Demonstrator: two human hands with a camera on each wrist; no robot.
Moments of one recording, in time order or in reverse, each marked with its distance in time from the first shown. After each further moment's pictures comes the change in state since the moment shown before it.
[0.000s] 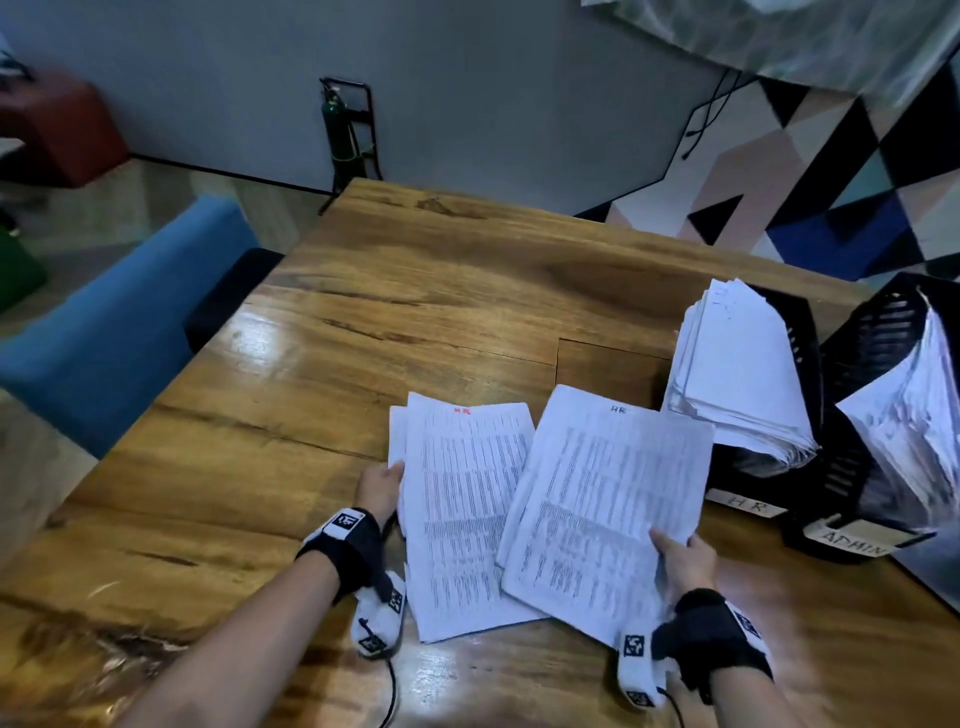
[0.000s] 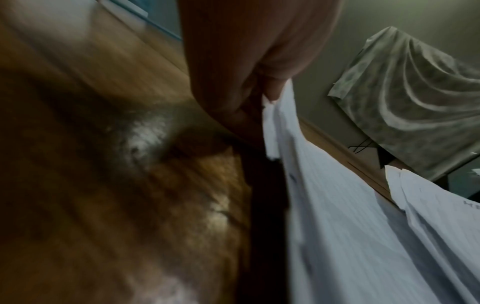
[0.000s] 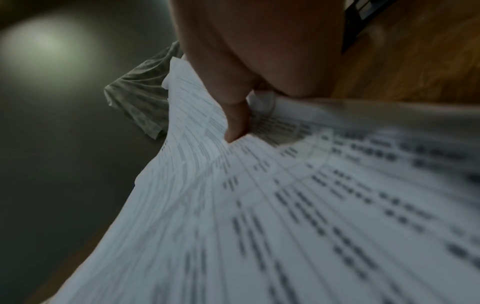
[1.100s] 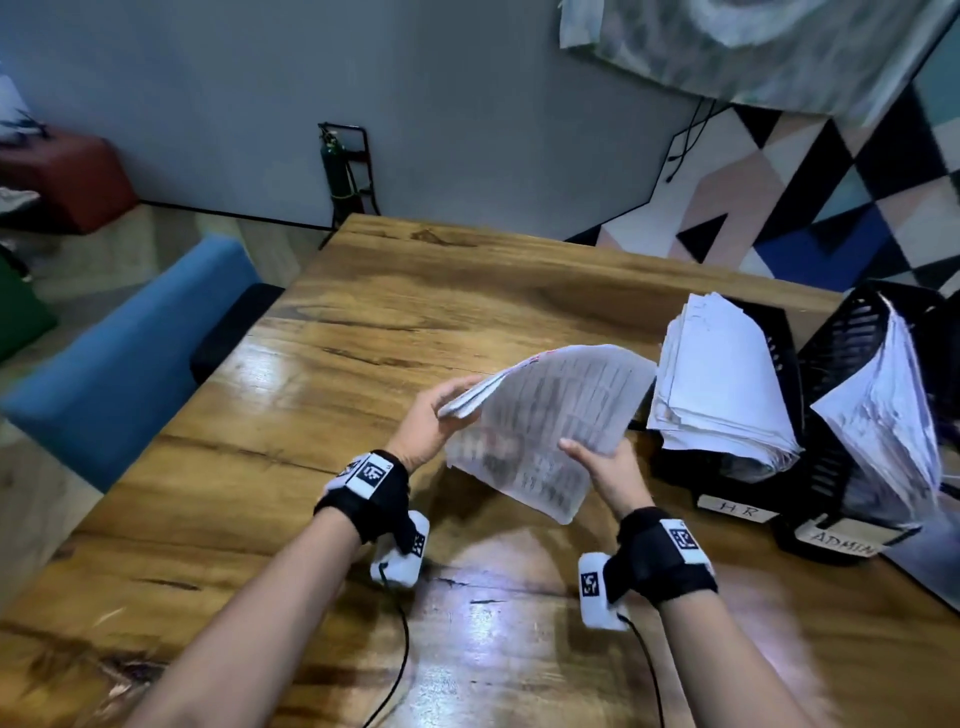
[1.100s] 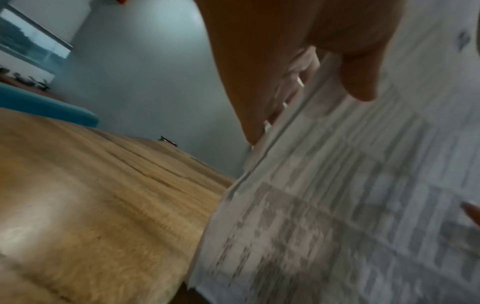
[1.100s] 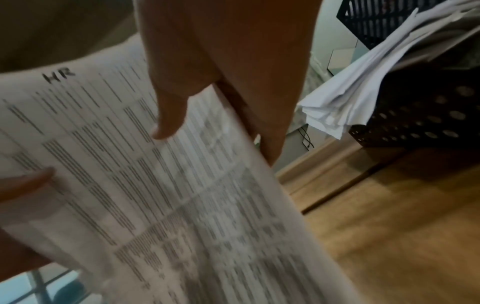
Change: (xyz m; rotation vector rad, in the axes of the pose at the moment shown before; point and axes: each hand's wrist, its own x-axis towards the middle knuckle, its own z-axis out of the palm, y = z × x) left_hand -0.087 0.143 0.023 0.065 -0.445 0.656; right_hand -0.090 -0.110 0.068 -0.086 -0.536 -0.525
